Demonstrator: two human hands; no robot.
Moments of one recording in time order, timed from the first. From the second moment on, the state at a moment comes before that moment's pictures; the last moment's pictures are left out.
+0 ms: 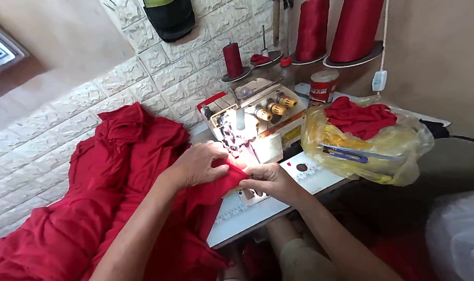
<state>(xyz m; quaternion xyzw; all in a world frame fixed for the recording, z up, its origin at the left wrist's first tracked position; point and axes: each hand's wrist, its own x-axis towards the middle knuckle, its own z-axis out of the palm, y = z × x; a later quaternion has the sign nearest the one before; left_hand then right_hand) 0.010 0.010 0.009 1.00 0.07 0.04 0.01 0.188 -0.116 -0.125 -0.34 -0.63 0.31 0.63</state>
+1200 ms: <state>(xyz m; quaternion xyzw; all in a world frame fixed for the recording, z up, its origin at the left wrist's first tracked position) 0.006 -0.013 0.034 0.97 0.20 0.01 0.12 0.177 -0.104 -0.074 -0.56 -0.66 0.13 0.49</state>
